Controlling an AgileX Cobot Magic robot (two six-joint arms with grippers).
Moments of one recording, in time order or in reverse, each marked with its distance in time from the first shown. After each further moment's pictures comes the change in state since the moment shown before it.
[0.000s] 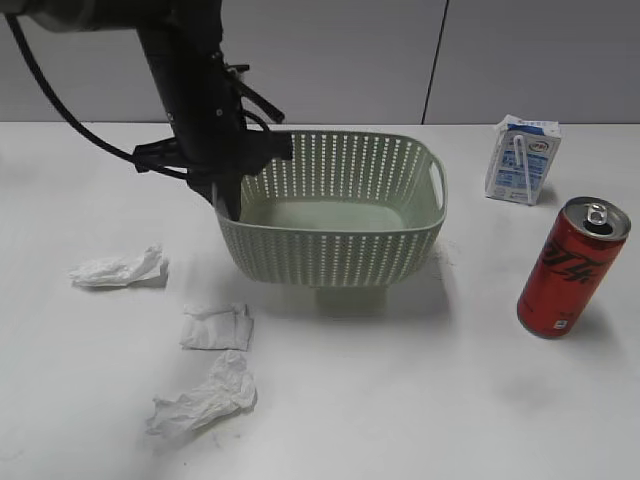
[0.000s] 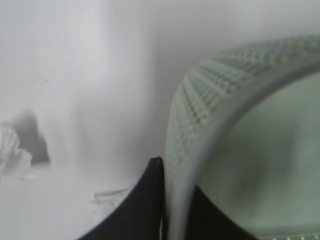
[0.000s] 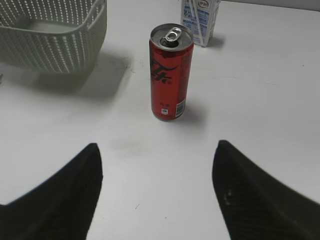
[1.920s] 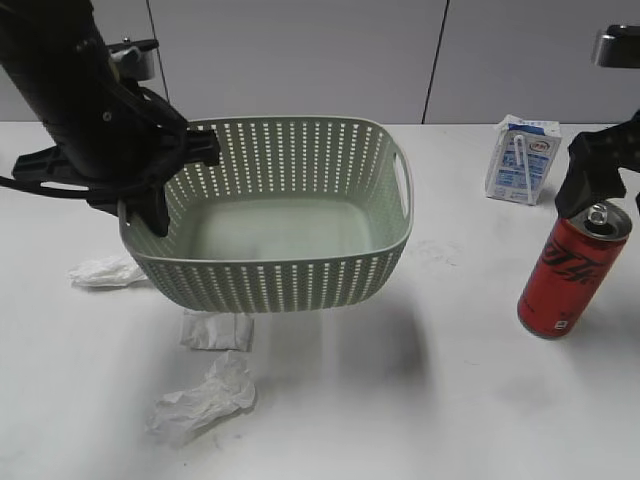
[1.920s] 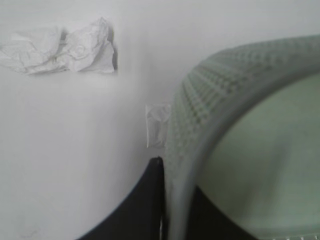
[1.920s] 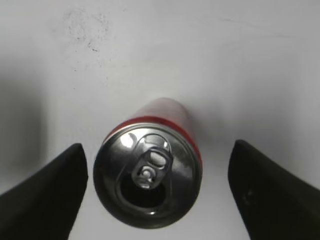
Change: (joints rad) left arm 0.002 -0.447 0.490 0.040 -0.163 -0.062; right arm 0.000 1.518 -0.670 -0.034 -0.081 0.139
